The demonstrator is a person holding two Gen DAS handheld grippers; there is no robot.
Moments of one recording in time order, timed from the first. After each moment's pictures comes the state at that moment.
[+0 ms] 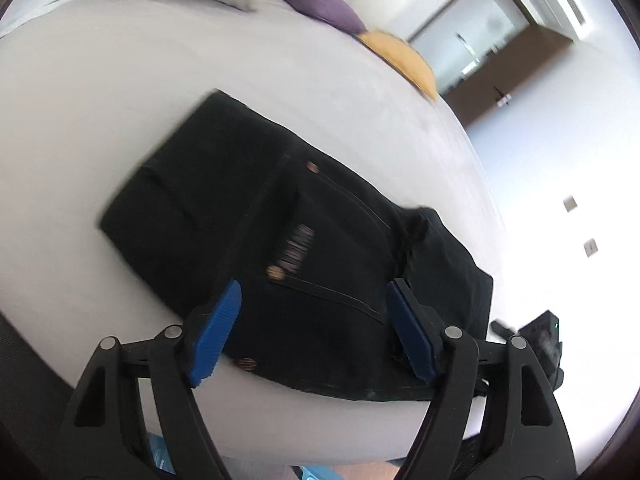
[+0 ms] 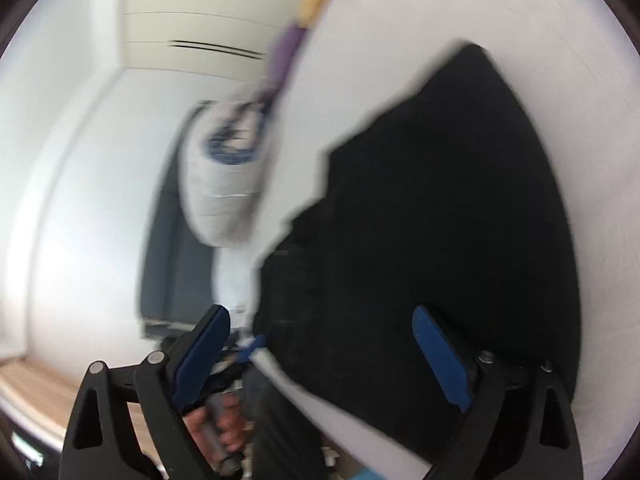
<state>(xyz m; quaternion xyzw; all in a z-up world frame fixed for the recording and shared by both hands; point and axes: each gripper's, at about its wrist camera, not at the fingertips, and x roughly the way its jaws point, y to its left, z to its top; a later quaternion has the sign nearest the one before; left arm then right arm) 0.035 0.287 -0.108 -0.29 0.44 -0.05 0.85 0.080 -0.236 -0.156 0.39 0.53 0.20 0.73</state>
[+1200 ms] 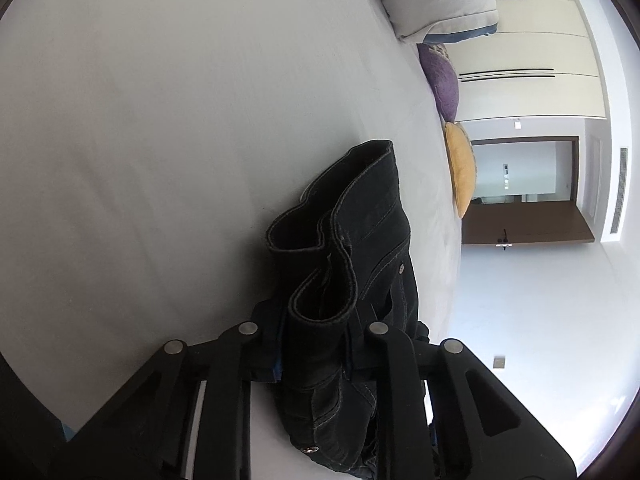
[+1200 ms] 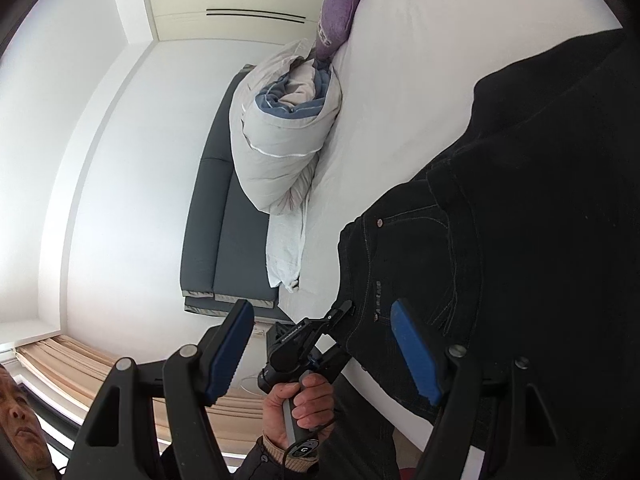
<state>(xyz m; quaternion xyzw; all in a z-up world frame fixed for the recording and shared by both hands) 0.055 0.371 -0.209 -0.57 0.40 0.02 0.72 0.119 -0.106 -0.112 0.43 0.49 0.36 0.66</state>
